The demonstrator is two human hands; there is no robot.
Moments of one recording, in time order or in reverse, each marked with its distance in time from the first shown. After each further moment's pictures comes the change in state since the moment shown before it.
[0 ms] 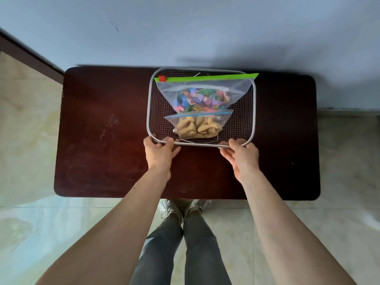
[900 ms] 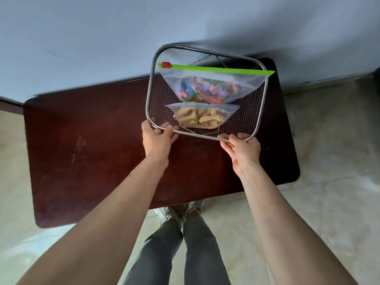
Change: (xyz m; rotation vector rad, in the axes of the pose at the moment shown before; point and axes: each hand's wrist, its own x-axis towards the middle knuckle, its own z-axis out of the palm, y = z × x) left_hand -0.018 -0.001 0.090 0.225 -0.195 0.139; right_hand 0.011 -0.035 -0.060 0.271 0.129 -0.050
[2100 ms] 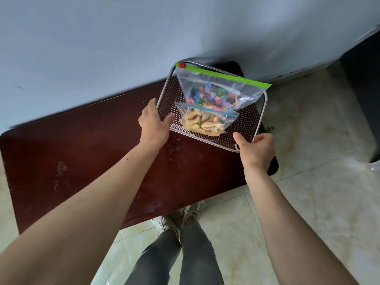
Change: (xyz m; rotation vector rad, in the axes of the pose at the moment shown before) left_hand 0.011 0.030 0.066 0.928 -0.230 0.419; right_hand 0.006 -0.046 -0.062 -0.692 0.490 -0.293
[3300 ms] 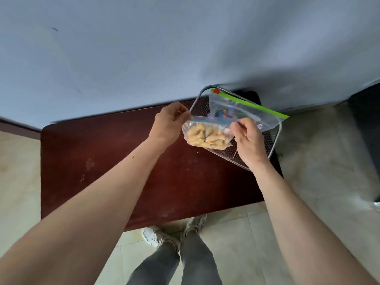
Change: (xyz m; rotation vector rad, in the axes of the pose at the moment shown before) left_hand -0.009 0.024 -0.082 -0.238 -0.033 0.158; right_hand -0.026 -0.079 0.019 0.011 -0.446 -0.760
